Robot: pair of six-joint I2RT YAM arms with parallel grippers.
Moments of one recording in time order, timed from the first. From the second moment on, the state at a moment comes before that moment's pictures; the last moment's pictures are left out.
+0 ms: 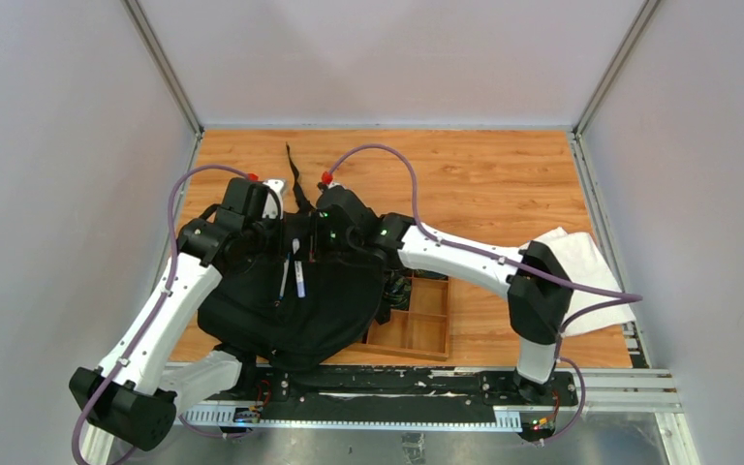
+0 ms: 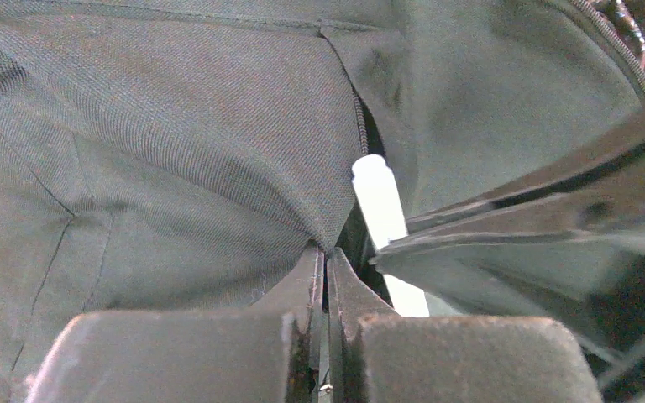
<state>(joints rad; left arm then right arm) -0.35 1.04 1.09 -0.98 0.04 -0.23 1.06 1.79 1.53 -0.31 -0.05 0.87</state>
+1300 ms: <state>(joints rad) -0.35 1.02 1.09 -0.98 0.04 -0.23 0.97 1.87 1.51 -0.20 -0.27 0.86</state>
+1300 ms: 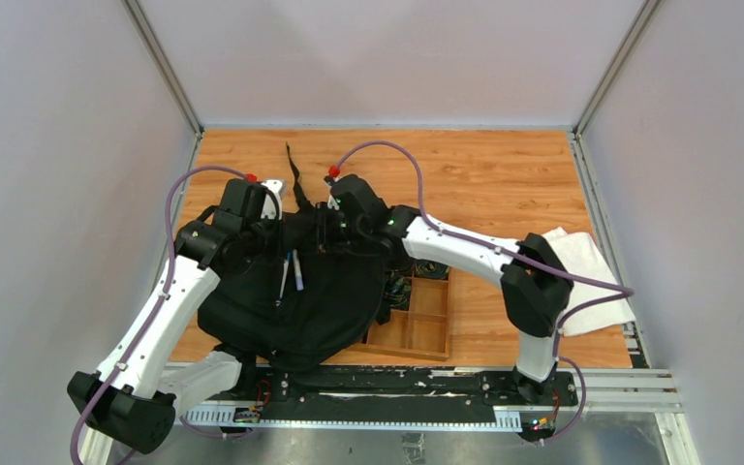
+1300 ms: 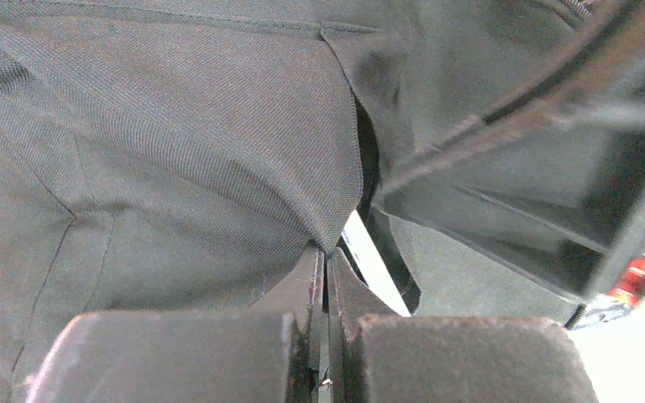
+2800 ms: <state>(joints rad) -0.36 1.06 1.13 -0.95 0.08 -0.30 1.04 1.59 1.28 -0.19 -0.20 0.70</state>
